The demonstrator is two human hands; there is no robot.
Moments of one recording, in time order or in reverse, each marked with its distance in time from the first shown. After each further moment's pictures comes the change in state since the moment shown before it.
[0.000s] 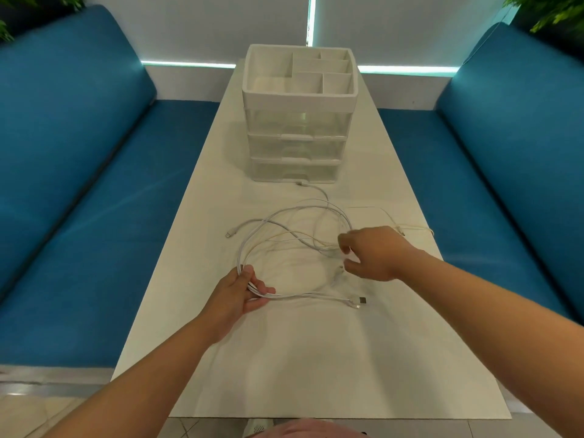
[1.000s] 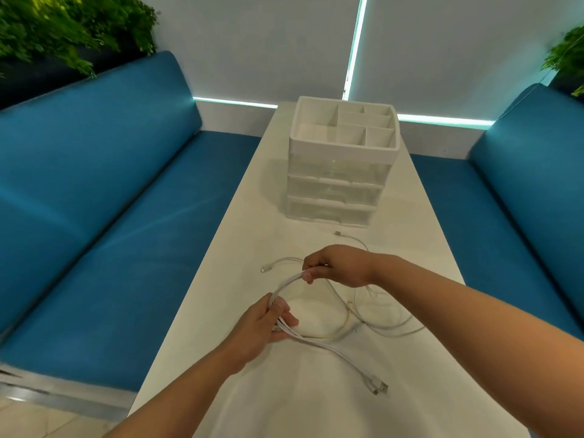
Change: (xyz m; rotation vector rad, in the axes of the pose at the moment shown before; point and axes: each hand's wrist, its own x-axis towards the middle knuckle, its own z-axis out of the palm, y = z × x) left_hand -0.002 0.021 -0.007 0.222 -0.055 0.126; right_hand 0.091 -0.055 -0.059 0.573 -0.172 -0.309
